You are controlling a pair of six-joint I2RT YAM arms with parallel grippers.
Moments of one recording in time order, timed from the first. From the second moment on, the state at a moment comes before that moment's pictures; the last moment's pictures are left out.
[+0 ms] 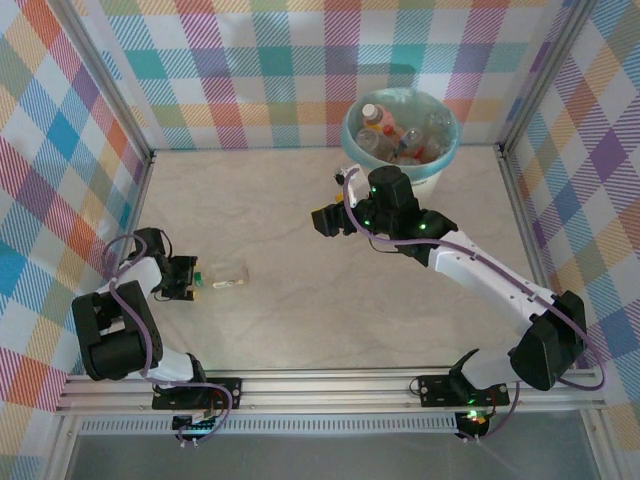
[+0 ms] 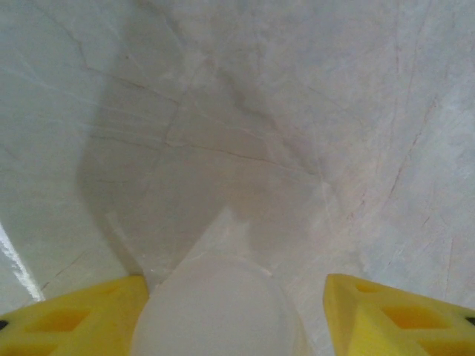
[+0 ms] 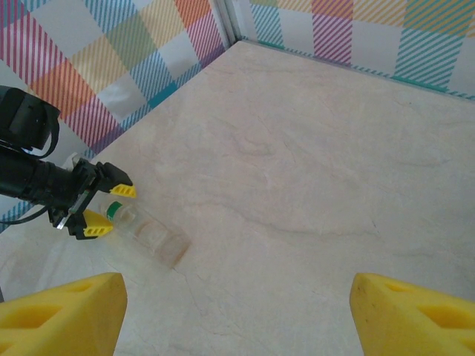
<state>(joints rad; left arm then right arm) 0.34 1.46 0.71 -0.47 0.25 -1.19 0.69 1.39 1.24 -0.29 -0.23 0.17</state>
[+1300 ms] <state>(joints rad) 0.14 1.15 1.11 -0.48 0.39 -1.34 0.69 1.24 1.18 -0.13 -0.16 0.26</state>
